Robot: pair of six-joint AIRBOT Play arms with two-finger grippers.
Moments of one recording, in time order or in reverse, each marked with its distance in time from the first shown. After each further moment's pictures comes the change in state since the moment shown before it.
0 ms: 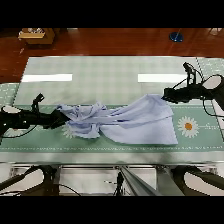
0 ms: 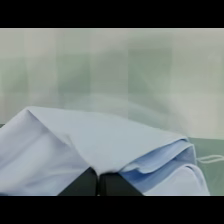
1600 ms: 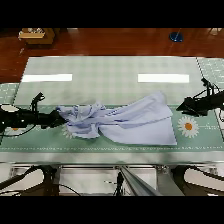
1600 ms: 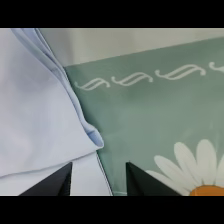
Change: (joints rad) left arm 0.016 0.006 0.042 -0.002 -0.066 0.061; right arm -0.352 -0.094 0.000 -0.017 0.275 -0.111
